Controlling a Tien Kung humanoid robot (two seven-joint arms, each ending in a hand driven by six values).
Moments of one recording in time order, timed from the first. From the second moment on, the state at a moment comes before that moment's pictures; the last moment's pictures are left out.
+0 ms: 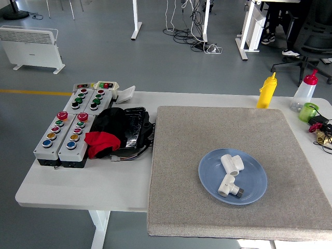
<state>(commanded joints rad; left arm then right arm) -0.22 0.04 -1.34 -0.36 1.18 0.31 0.59 0.07 -0.25 1.80 1.27 -0.26 -0.06 0.02</state>
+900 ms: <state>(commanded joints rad) -0.23 0.04 -1.32 -0.35 1.15 0.32 0.58 0.08 -0.25 1.81 1.27 -0.20 -0.06 0.02</state>
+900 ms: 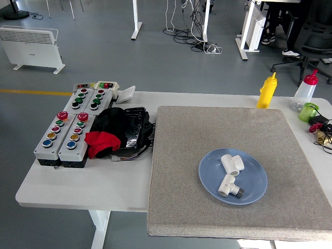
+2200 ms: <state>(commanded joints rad) -0.20 0.04 -1.24 -0.34 0.99 0.34 0.47 0.08 -0.25 1.81 1.26 -0.20 -0.08 0.02</state>
